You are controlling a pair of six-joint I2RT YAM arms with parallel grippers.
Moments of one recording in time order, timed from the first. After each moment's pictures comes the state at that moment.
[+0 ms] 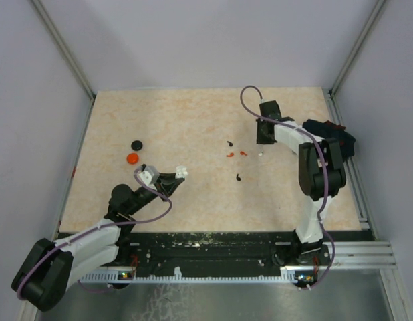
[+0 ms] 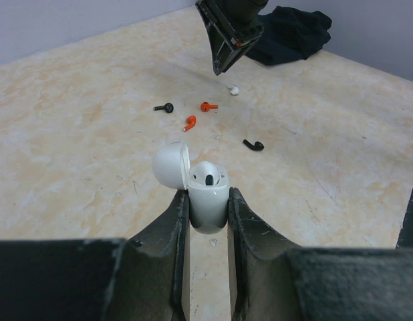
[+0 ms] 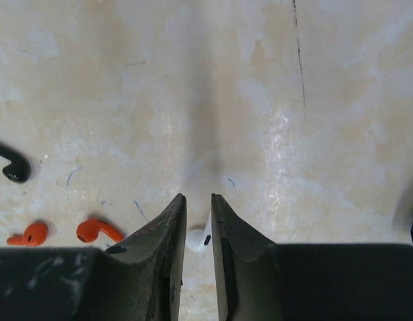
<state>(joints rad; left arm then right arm) -0.51 0.91 0.07 0.94 0.39 -0.10 0.24 1.89 1.32 -0.40 0.11 0.23</state>
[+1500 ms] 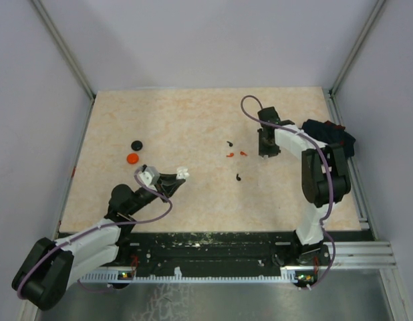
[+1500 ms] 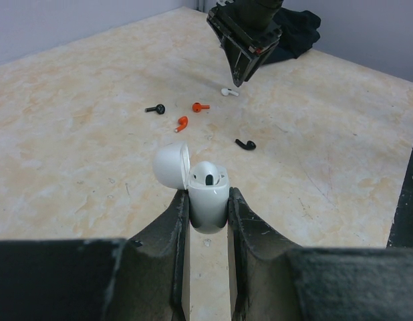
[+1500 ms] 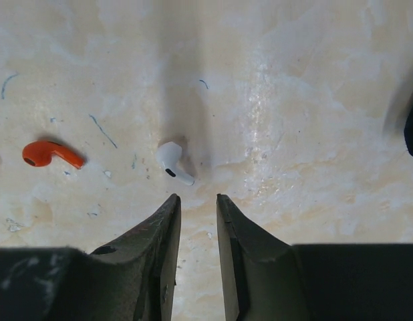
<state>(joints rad) -0.51 0.92 0.07 0.95 0.43 -0.10 0.27 1.83 1.26 -0.59 0.18 0.27</state>
